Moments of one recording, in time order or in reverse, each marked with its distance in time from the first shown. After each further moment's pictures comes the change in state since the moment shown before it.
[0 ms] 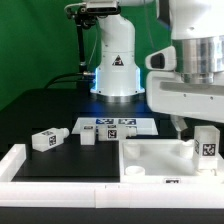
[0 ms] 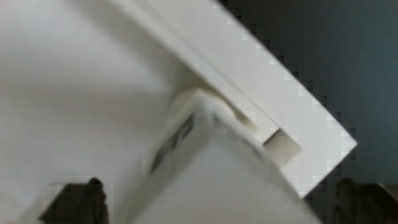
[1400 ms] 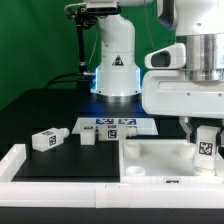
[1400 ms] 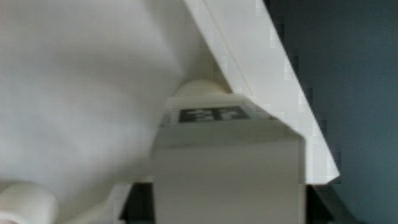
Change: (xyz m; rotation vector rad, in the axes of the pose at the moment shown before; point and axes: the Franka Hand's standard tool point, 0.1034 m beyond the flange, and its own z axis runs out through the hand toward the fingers) arm -0.002 -0.001 0.004 -0.011 0.035 0.001
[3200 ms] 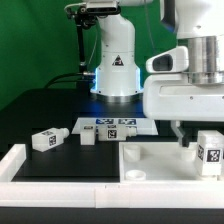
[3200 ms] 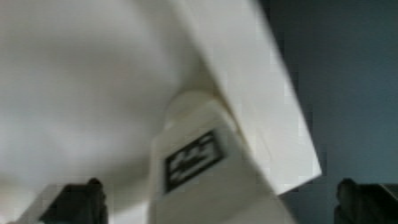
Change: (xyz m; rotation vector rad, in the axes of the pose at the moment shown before) arm 0.008 -0.006 0.006 0.018 0.024 -0.458
